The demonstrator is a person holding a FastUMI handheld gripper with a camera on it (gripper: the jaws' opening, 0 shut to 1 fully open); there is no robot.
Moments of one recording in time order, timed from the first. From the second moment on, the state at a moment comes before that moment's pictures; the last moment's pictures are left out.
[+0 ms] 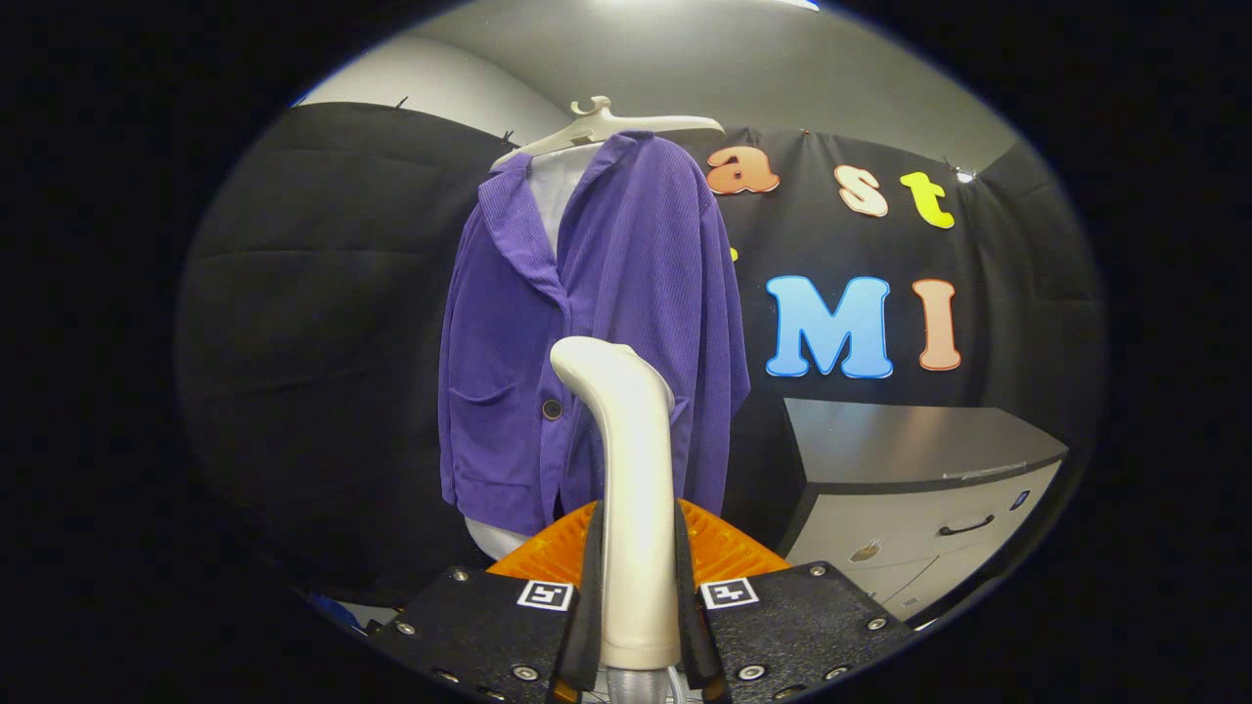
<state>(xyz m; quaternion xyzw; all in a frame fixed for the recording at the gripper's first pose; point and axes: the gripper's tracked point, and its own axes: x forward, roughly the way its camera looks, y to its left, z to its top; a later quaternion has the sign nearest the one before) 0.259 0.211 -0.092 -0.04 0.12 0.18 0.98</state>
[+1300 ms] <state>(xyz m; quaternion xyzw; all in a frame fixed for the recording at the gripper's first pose) 0.208 0.184 -0.232 -0.05 0.22 0.16 0.96</state>
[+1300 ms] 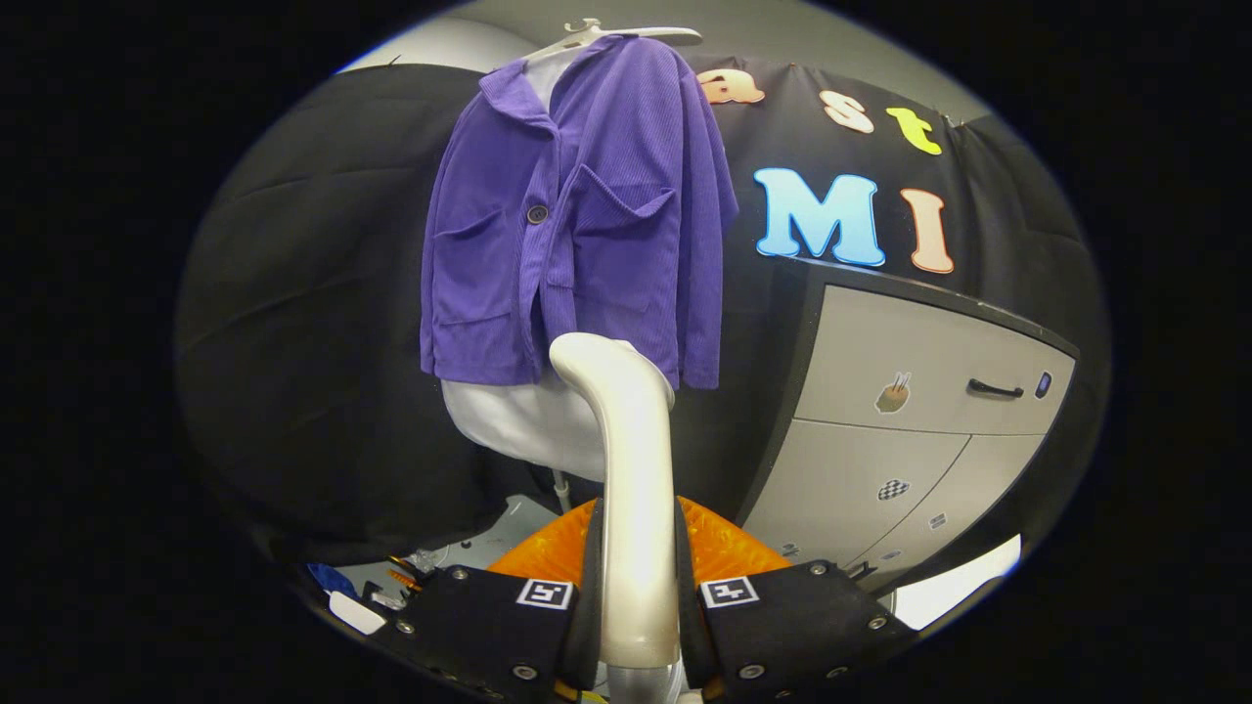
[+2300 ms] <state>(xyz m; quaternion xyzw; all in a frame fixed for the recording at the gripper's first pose) 0.211 0.238 0.016 0.01 -0.01 0.22 0.98</state>
